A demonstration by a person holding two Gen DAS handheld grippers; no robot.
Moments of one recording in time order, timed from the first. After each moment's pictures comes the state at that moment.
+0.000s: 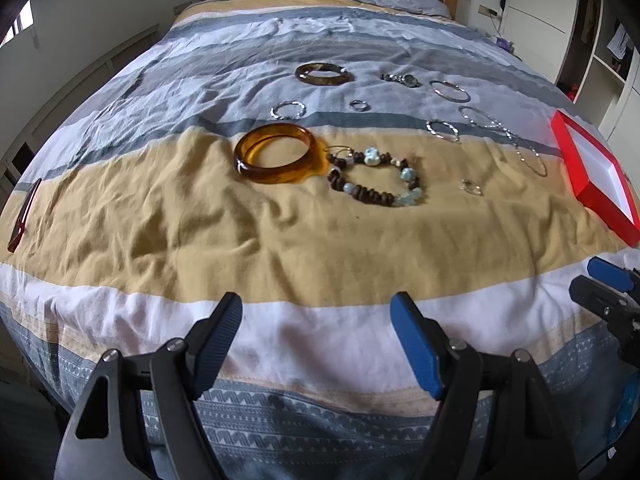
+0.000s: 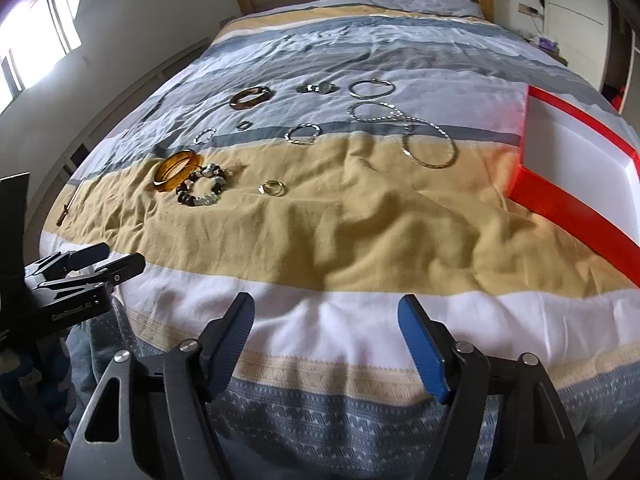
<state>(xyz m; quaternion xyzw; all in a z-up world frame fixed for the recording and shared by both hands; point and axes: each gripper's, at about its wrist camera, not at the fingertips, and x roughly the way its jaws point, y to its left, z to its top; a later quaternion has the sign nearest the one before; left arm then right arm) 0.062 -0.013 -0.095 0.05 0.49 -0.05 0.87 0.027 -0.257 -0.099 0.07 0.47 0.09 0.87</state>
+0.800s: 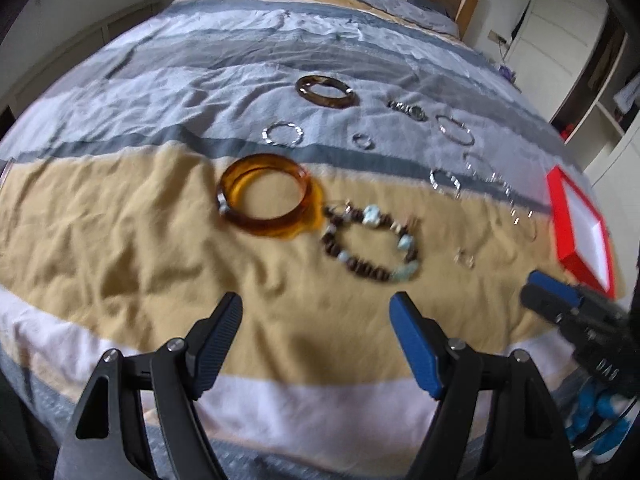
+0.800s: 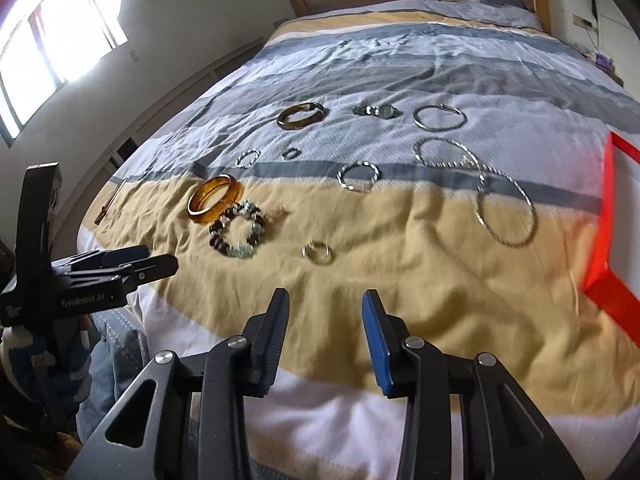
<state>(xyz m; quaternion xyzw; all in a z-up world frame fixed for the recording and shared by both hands) 0.121 -0.003 -0.083 -0.05 0.51 -0.08 0.86 0.098 -0.246 -0.094 0.08 0.45 0.20 0.87</state>
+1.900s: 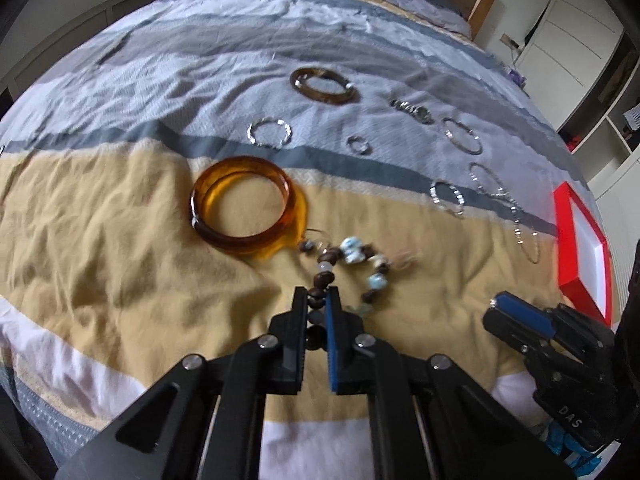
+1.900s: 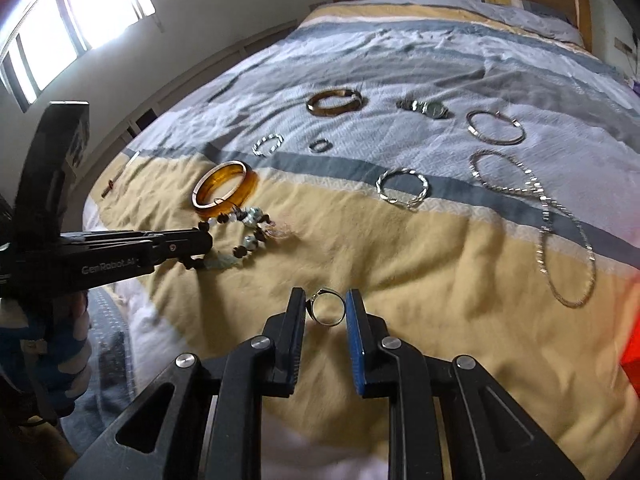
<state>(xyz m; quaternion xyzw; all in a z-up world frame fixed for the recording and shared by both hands) 0.141 -0.020 -0.085 -0.06 0.52 -0.07 0.85 0.120 -0.224 -0.105 0.05 0.45 0.24 0.86</state>
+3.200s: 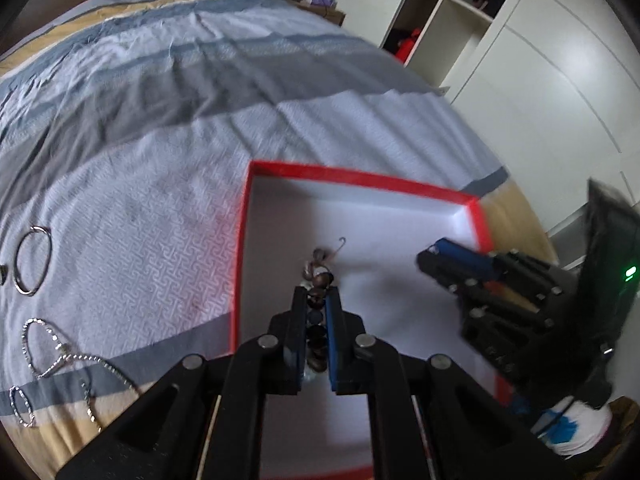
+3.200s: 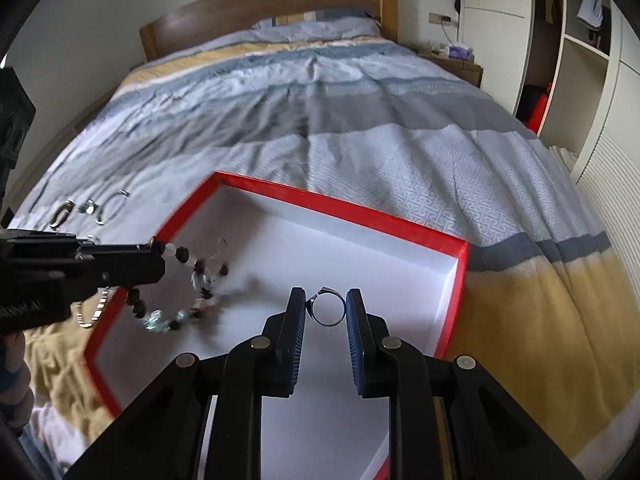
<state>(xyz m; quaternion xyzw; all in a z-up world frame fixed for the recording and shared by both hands) 0.223 -0.436 -0.091 0.07 0.52 -0.34 0.78 0.152 -0.575 -0.113 0.07 0.44 -0.05 0.89</state>
